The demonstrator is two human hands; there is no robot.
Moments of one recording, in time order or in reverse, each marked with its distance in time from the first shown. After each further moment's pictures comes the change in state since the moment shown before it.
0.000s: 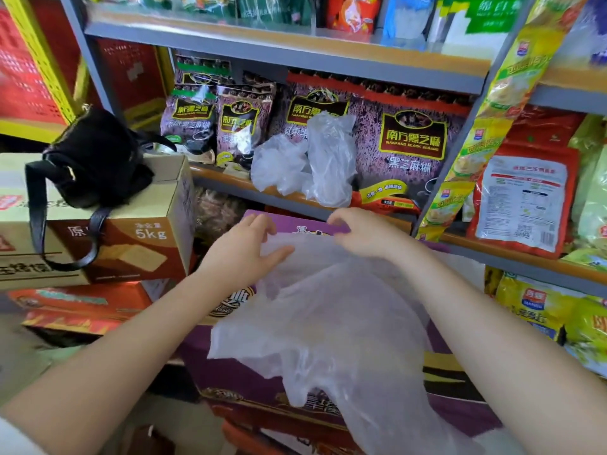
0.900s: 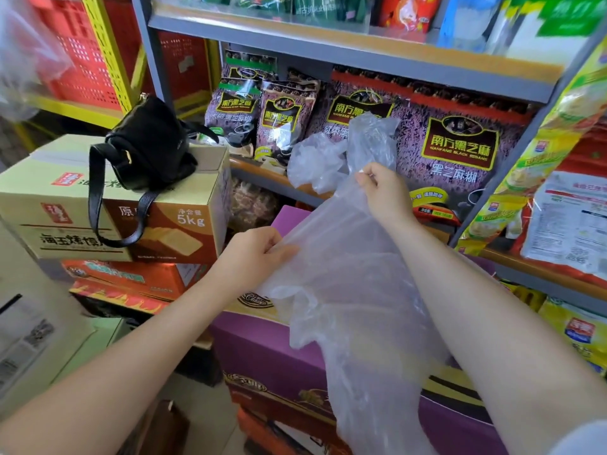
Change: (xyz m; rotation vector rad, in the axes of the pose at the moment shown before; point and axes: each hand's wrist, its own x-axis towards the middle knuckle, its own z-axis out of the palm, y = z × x) left_hand -0.028 -0.007 -0.027 -0.224 -0.042 -0.290; right_hand 0.081 -0.009 0.006 0.360 0.505 -0.010
